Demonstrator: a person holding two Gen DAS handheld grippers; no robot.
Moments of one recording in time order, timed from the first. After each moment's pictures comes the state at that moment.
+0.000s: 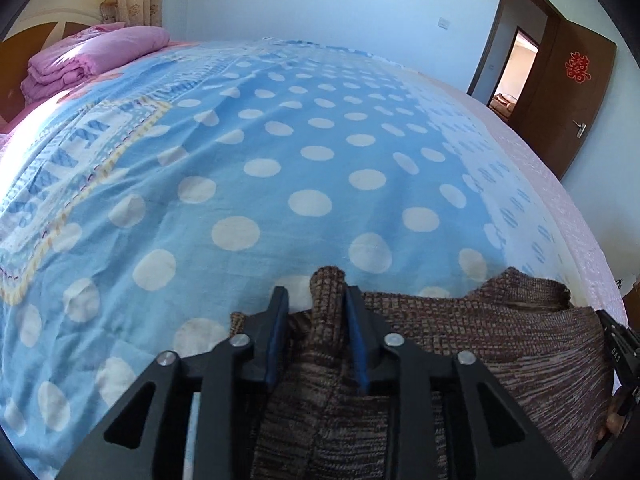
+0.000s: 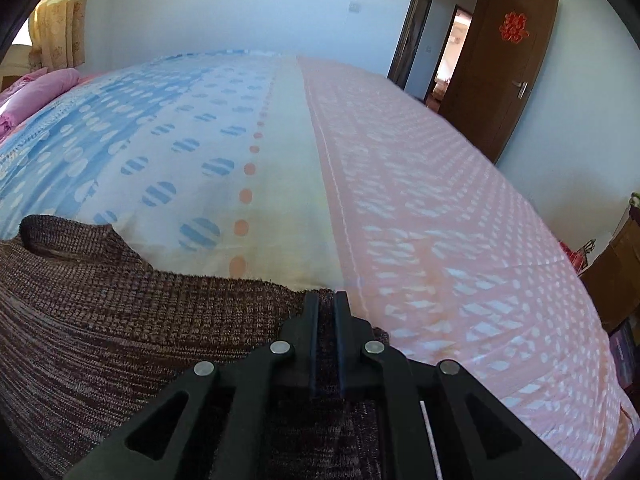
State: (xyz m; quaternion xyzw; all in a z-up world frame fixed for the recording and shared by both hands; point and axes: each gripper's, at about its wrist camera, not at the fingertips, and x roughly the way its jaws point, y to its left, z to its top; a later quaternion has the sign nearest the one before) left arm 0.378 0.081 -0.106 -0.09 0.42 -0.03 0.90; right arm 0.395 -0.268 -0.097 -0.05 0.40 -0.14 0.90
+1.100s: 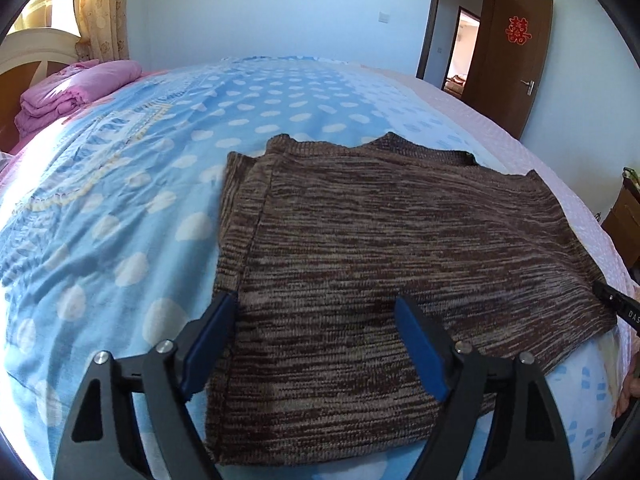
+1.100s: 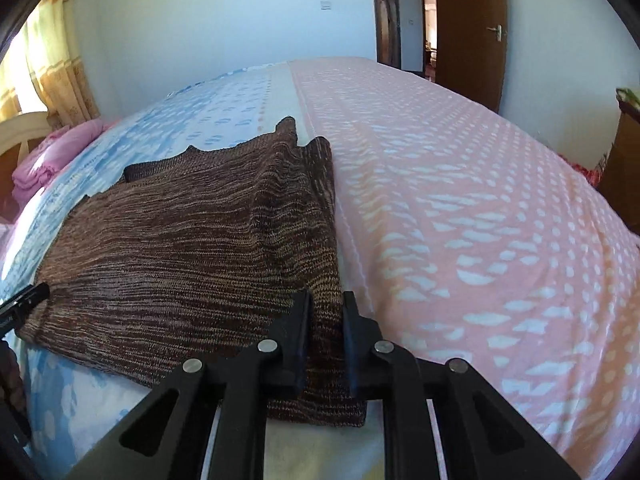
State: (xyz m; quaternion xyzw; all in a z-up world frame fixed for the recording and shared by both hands) left arm 0.222 0.063 -0.110 -0.02 0.39 -0.10 0.92; right arm 0.178 -0.276 -0.102 0.09 0.37 -0.10 0.92
